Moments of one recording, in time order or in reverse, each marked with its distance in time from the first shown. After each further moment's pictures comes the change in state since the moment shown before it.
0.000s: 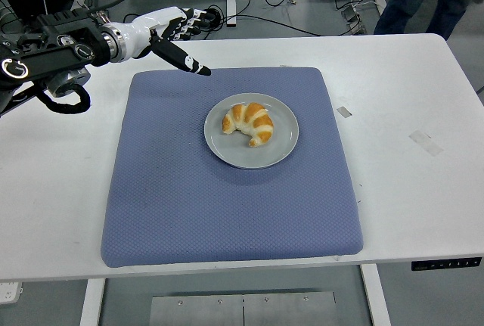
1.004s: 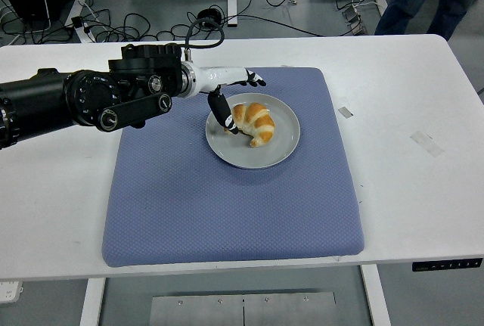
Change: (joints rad) left arm 0.039 -0.278 0.019 0.122 0.512 -0.045 0.109; right arm 0.000 0.000 0.000 0.000 0.000 0.000 0.000
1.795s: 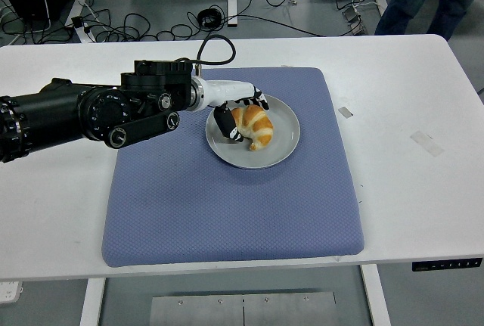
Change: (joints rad) left arm 0.038 -0.023 -0.012 0.003 0.092 0.016 -0.003; right arm 0.000 0.000 0.000 0.000 0.000 0.000 0.000
